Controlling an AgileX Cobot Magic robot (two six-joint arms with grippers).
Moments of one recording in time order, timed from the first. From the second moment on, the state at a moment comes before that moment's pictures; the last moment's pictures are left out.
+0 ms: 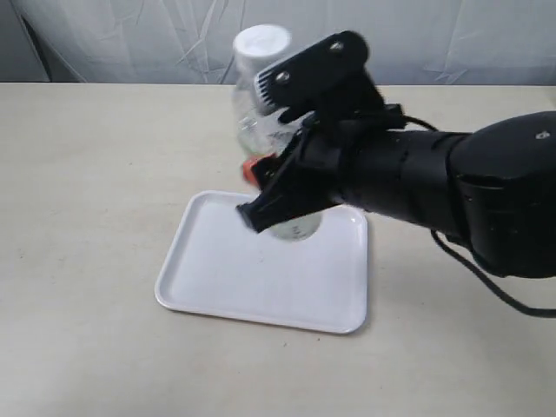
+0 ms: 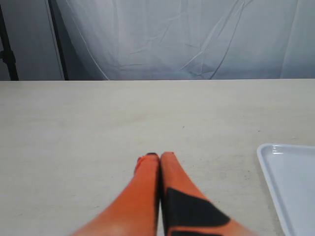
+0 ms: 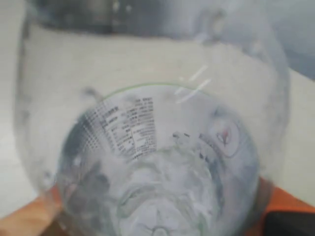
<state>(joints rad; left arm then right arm) -0.06 0.00 0.00 0.00 0.23 -0.04 1.03 1.38 -0.78 1.59 -0.22 -1.61</state>
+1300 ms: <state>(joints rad) -0.06 0.00 0.00 0.00 0.23 -0.04 1.02 1.43 -0.49 0.39 -0.72 -0.28</state>
